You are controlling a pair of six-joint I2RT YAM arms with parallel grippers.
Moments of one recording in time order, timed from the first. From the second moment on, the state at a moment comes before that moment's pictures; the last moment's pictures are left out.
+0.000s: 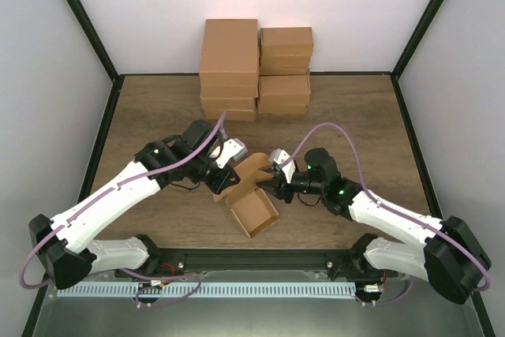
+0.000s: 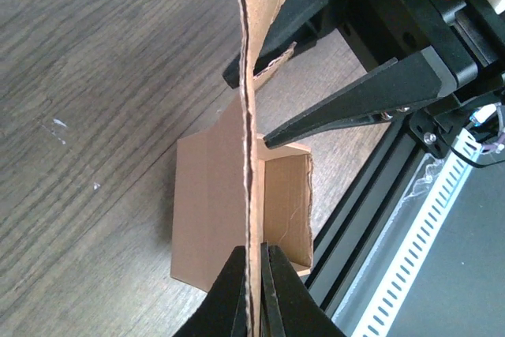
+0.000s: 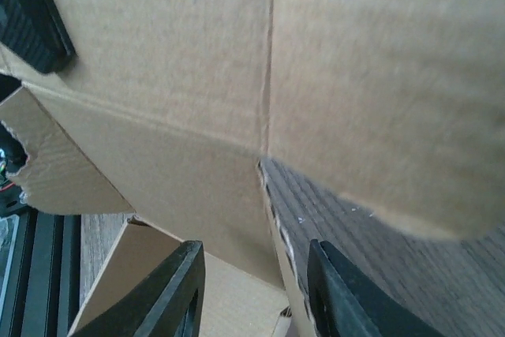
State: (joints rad) left arm -0.80 1.21 1.19 -0.95 0.33 -0.10; right arm 0.71 1.08 0.51 0.16 -0.51 -0.07
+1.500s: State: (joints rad) left arm -0.80 1.22 1.16 -0.72 0.11 -0.17; right arm 0.71 1.07 0.60 -0.12 -0.42 0.05
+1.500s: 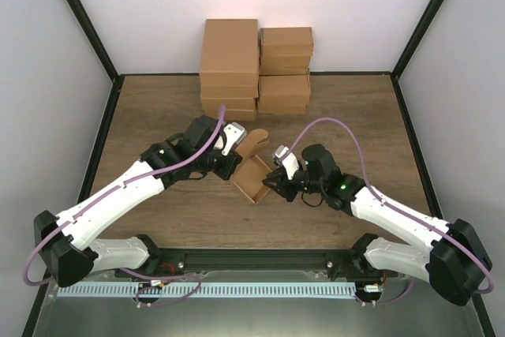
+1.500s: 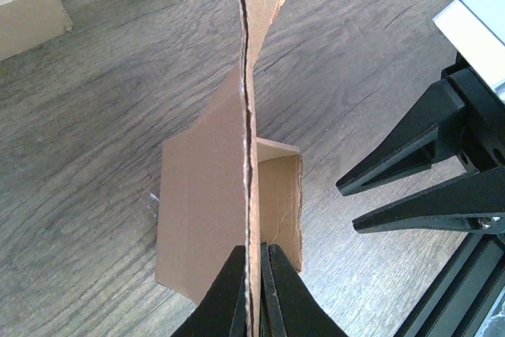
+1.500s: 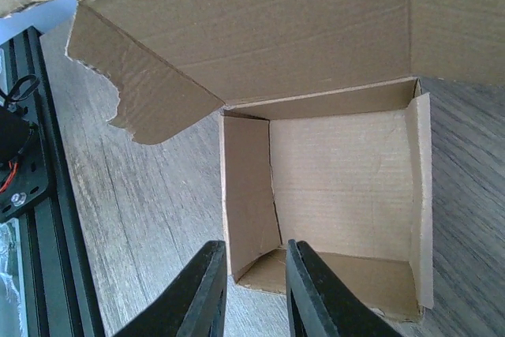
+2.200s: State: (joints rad) left arm -0.80 1.24 1.15 -0.70 0.16 -0.16; right arm 0.71 1.06 0.61 -0.13 -0.35 0.06
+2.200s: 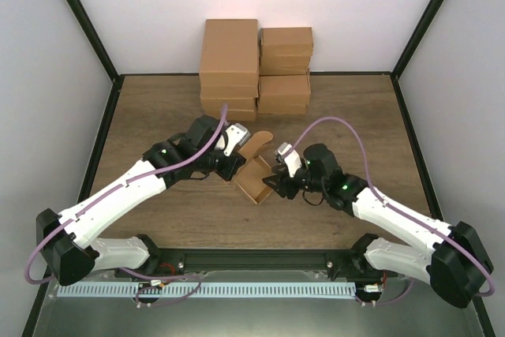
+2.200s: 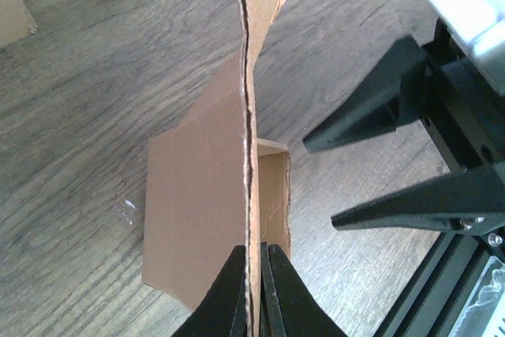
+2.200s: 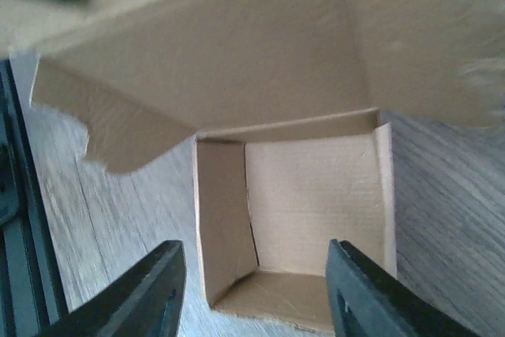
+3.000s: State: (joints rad) left arm -0.80 1.23 1.15 -0.73 0.25 -0.15; right arm 0.54 1.23 0.62 0.28 -0.53 -0.20
